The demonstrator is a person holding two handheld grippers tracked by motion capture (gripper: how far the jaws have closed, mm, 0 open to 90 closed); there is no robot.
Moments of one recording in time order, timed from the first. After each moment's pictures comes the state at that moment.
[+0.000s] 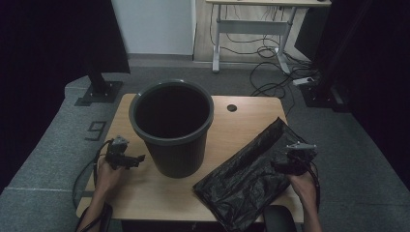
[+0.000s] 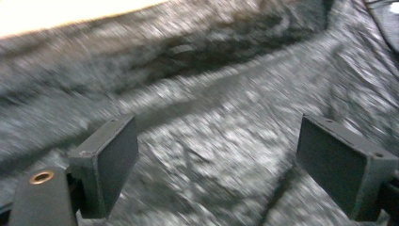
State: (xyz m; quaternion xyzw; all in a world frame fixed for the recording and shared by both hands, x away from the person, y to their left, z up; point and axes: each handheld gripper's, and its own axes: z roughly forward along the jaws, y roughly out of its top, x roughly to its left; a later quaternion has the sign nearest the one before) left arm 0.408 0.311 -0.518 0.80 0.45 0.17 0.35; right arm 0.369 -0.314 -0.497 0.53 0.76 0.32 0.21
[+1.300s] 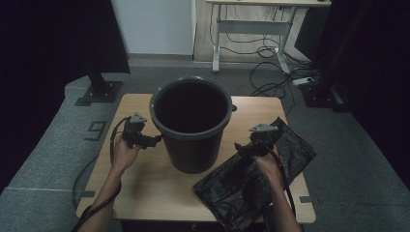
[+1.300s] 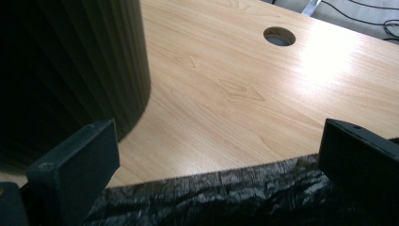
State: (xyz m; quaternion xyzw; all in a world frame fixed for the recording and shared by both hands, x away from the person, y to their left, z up) left arm 0.451 0.239 -0.450 0.82 0.40 0.19 0.37; right arm 0.419 -0.201 -0.467 0.44 0.78 0.38 0.24
